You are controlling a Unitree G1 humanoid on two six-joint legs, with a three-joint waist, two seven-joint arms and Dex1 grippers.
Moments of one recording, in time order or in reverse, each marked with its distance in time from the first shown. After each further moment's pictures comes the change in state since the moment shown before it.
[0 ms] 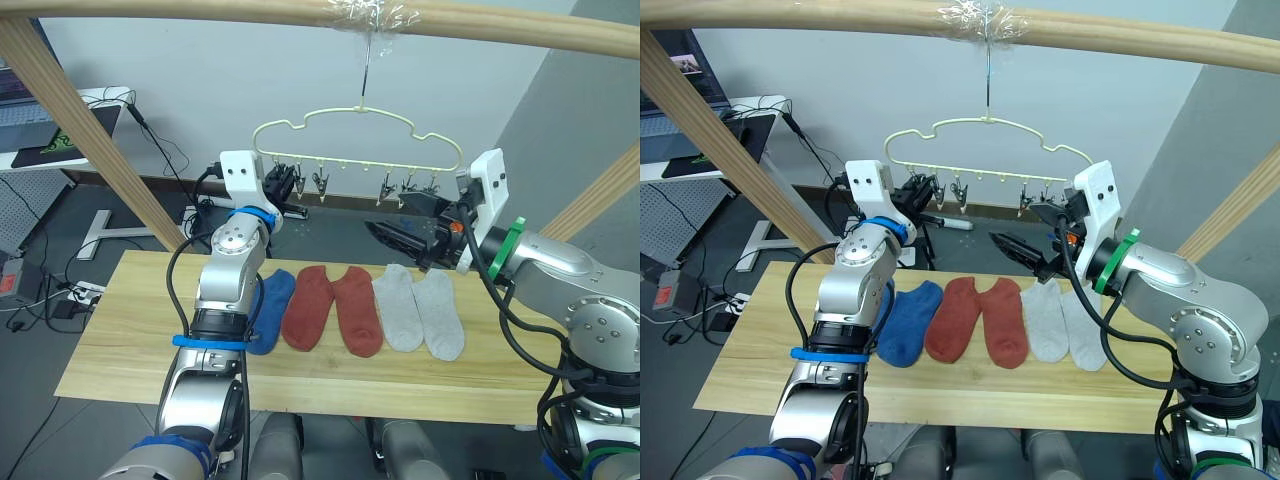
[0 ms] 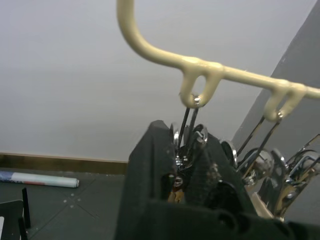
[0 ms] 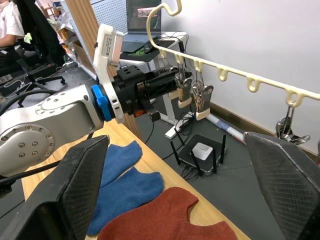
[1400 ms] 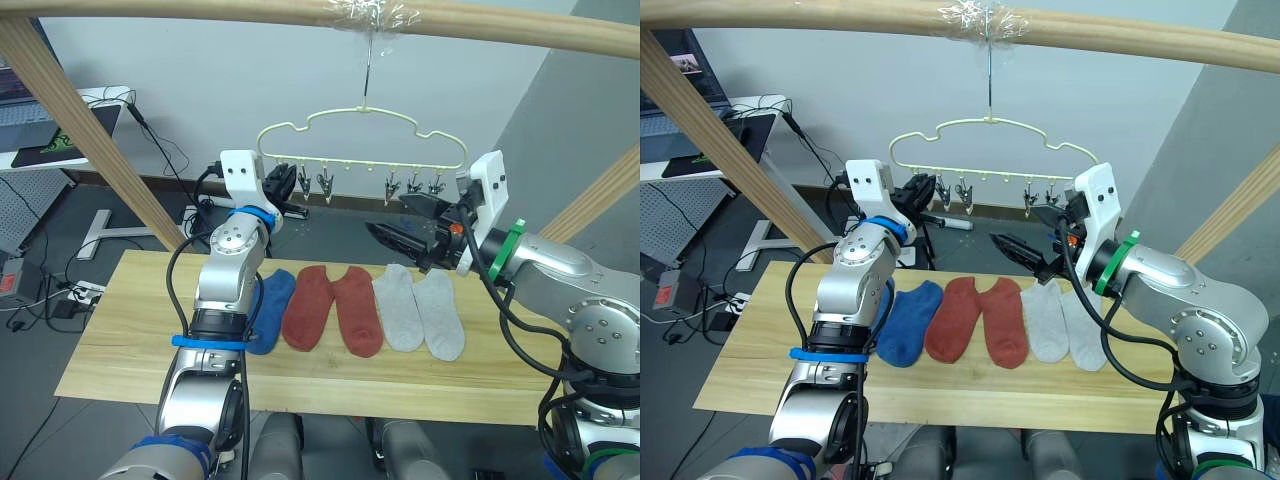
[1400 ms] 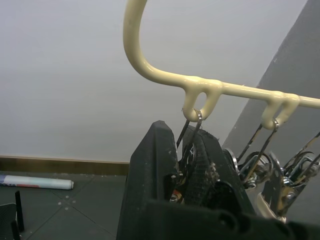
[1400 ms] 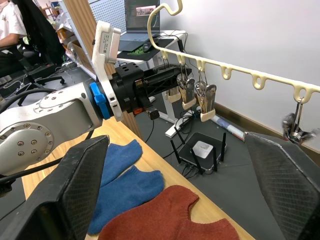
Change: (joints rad) left arm 0.001 0.001 0.004 -0.005 -0.002 -0.001 -0.037; right arm 0.007 -0.004 0.000 -0.002 0.016 0.000 -0.019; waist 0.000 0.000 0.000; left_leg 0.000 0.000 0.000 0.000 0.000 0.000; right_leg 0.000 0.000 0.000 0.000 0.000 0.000
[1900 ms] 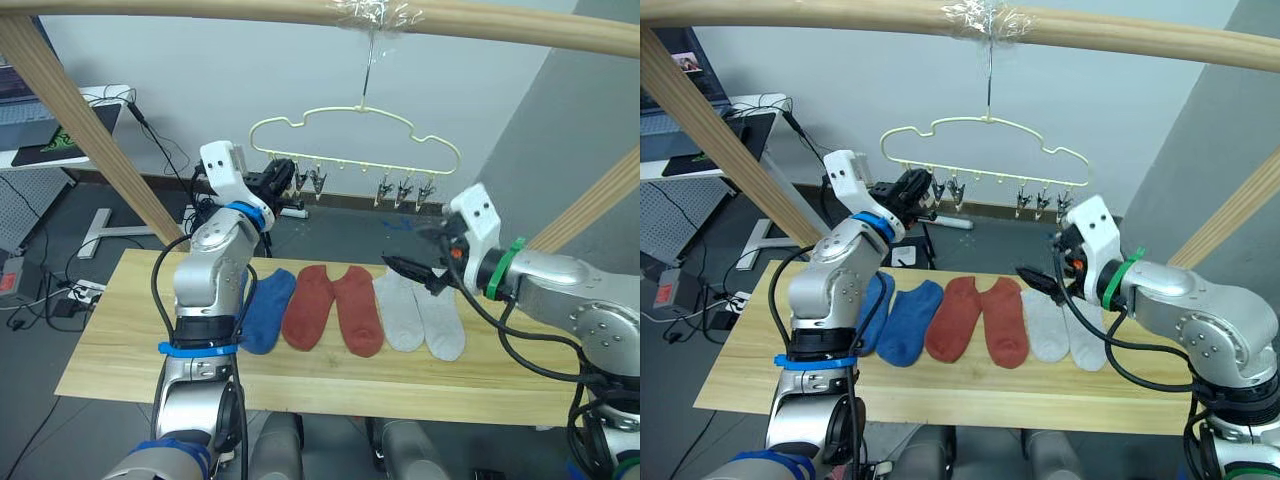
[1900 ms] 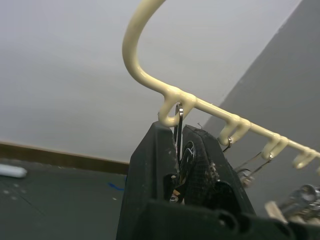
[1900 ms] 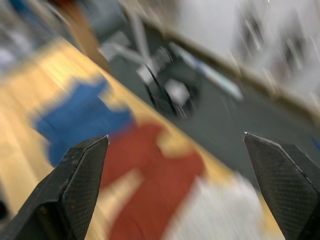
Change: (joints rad) left arm 0.035 0.007 0.119 -0.232 -0.268 0.300 -0.050; right arm 0.080 -0.150 0.103 0.057 -0.133 0.137 -0.058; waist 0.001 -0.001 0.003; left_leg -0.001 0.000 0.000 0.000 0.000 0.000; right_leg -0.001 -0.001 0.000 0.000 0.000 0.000
